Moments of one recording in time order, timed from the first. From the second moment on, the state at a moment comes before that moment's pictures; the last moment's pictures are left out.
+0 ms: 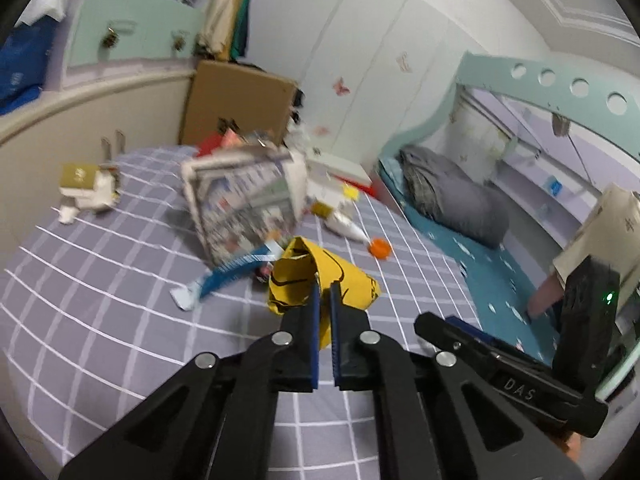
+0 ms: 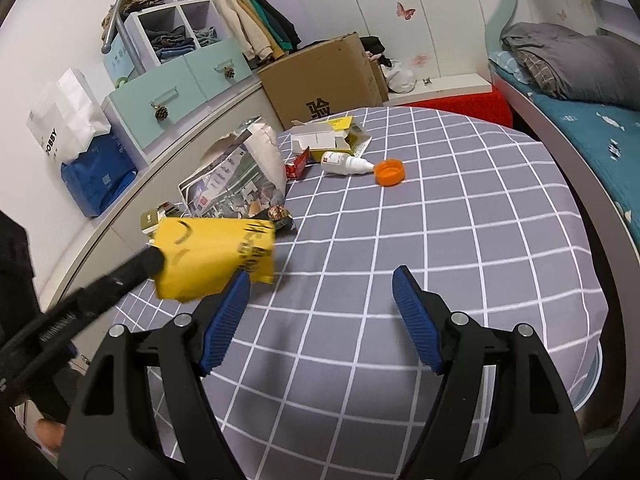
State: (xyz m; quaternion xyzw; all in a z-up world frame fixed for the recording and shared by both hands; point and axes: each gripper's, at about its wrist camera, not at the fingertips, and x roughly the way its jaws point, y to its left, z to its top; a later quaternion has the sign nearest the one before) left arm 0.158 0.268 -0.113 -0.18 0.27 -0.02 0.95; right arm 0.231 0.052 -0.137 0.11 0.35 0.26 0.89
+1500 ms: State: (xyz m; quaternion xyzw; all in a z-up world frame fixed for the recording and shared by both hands) left arm 0.154 0.244 -0.051 -0.13 0.20 0.04 0.97; right arm 0.272 0.054 -0.117 0.07 0.33 0.29 0.89
